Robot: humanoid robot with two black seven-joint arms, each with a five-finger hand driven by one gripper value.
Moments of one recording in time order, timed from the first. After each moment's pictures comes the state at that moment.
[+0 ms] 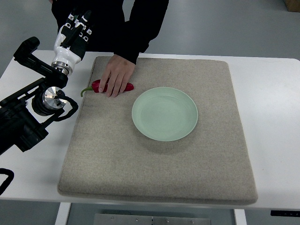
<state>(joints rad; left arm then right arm) -0.81 0.31 -0.68 -0.86 -0.20 -0.07 -0.52 0.03 0.00 0.02 0.11 -0.13 -0.12 0.06</state>
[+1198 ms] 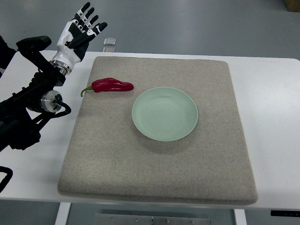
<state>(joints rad) -0.82 0.31 -0.68 -0.77 0.22 -0.11 -0.52 0.03 0.00 0.02 0.11 -0.13 -0.12 0.06</state>
